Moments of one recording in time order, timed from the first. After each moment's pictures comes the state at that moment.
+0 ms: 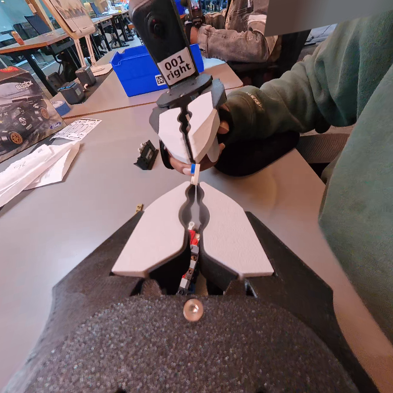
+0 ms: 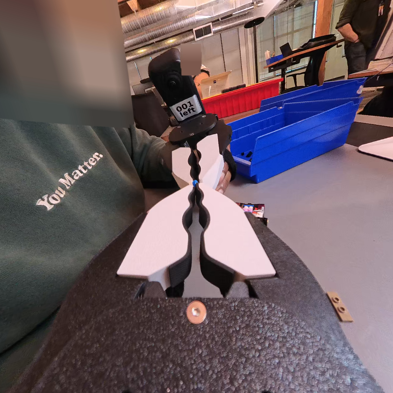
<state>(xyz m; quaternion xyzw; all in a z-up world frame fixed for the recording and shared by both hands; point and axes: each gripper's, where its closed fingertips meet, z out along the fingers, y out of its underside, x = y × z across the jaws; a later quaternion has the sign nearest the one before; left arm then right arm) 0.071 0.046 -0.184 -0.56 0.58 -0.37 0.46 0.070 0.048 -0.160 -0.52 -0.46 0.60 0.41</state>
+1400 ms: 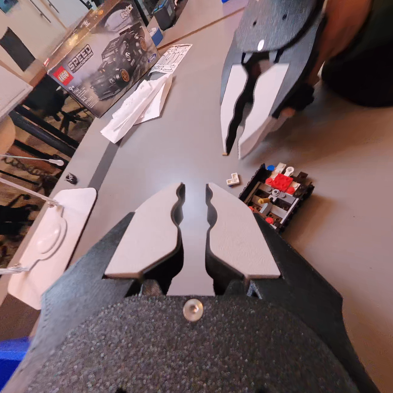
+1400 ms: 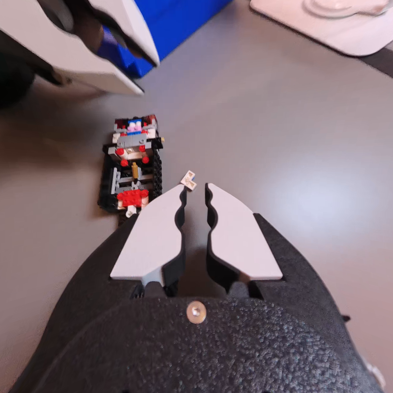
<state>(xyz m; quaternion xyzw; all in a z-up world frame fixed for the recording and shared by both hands) 0.013 0.131 -0.204 -0.66 0.55 -0.11 0.50 0.075 0.131 -0.258 -0.75 -0.48 0.28 0.35</state>
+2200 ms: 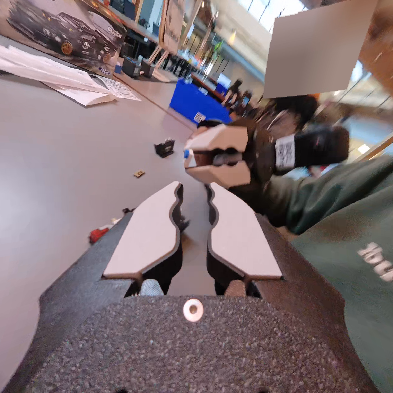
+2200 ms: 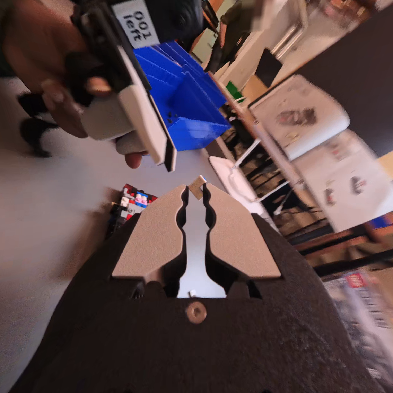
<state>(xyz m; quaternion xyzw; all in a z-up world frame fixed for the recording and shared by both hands) 0.007 0.069 -0.175 -0.68 0.26 -0.55 0.41 0.016 0.091 -0.168 -0.48 -0.59 0.08 0.65</state>
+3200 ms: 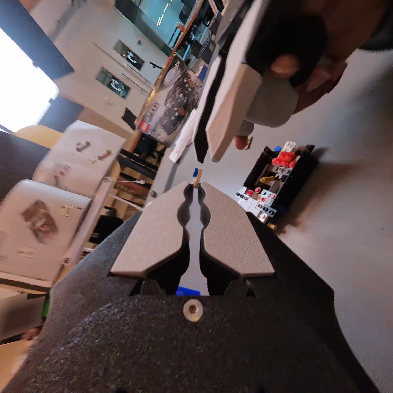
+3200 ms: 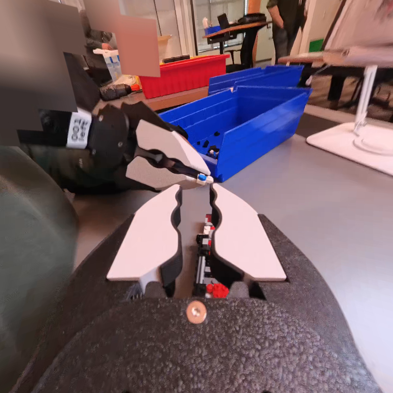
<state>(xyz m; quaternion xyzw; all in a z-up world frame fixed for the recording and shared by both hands) -0.010 0.086 -0.184 -0.54 0.56 0.07 0.63 -0.002 0.068 -0.174 -0.61 -0.44 0.47 0.46</state>
